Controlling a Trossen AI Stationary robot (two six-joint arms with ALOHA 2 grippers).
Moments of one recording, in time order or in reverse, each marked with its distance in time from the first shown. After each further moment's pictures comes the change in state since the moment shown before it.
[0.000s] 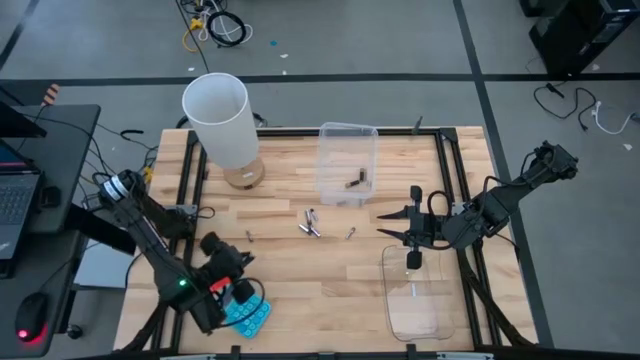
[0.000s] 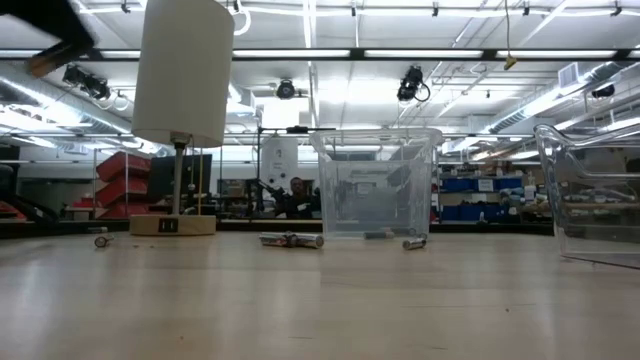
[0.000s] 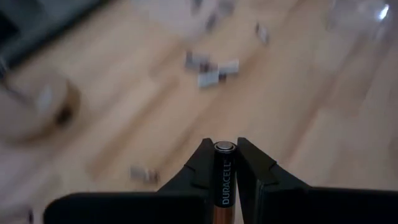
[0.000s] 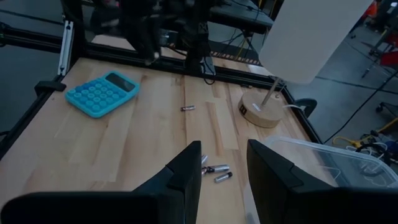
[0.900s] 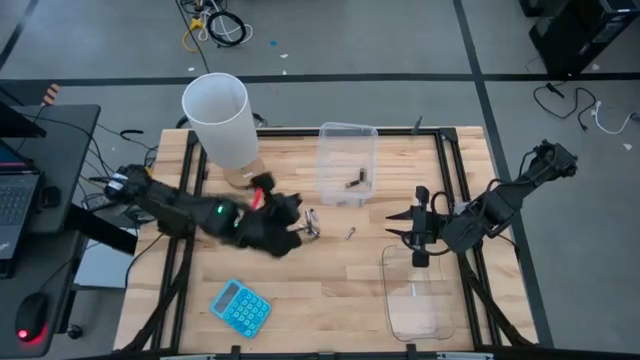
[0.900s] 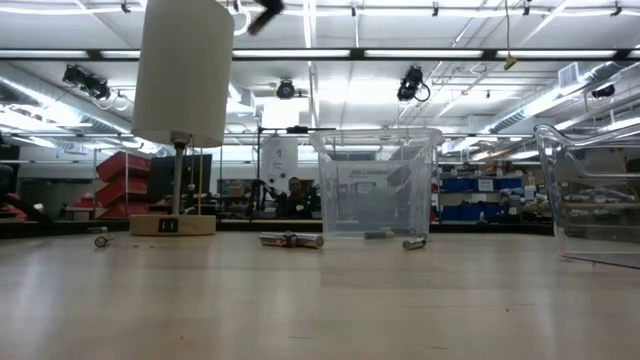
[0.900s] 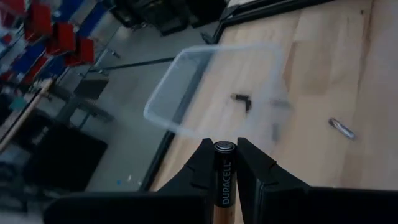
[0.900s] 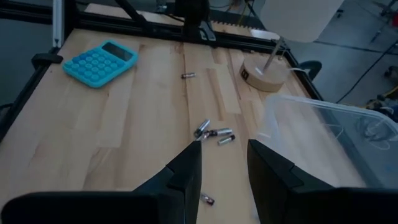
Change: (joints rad) left arm 0.553 -0.002 0.274 0.443 -0.068 1.384; right arm 0.031 -0.034 0.000 -0.200 -0.002 0.169
